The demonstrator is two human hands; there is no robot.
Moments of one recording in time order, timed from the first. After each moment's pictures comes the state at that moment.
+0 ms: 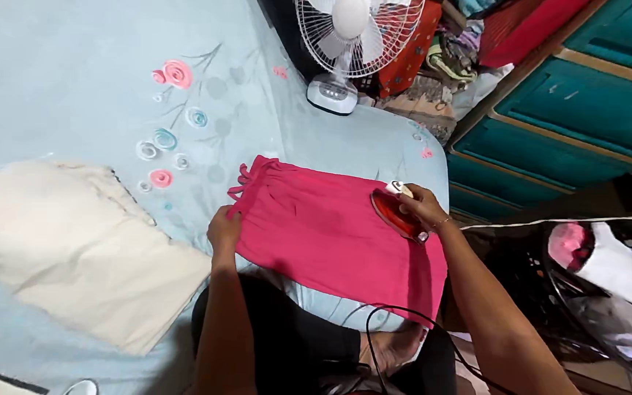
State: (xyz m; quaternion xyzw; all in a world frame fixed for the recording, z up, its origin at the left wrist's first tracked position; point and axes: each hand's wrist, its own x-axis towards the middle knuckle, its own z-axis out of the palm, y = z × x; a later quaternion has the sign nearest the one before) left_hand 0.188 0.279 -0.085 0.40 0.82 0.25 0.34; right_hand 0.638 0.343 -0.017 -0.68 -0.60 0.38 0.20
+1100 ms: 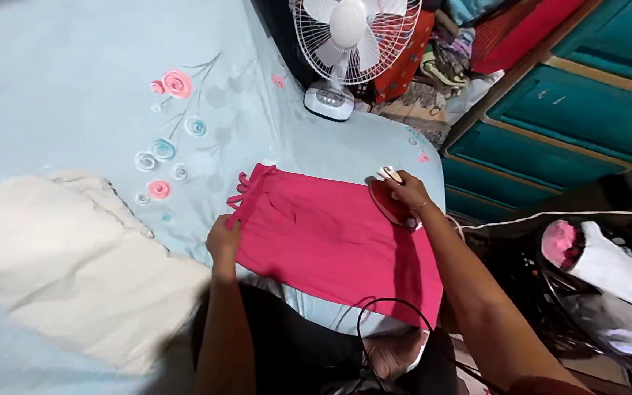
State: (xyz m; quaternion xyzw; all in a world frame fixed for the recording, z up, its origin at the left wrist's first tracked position) left_hand 0.188 0.283 -0.085 0.40 0.82 0.23 0.34; right_hand 0.623 0.392 -0.025 -0.74 -0.60 0.26 0.13
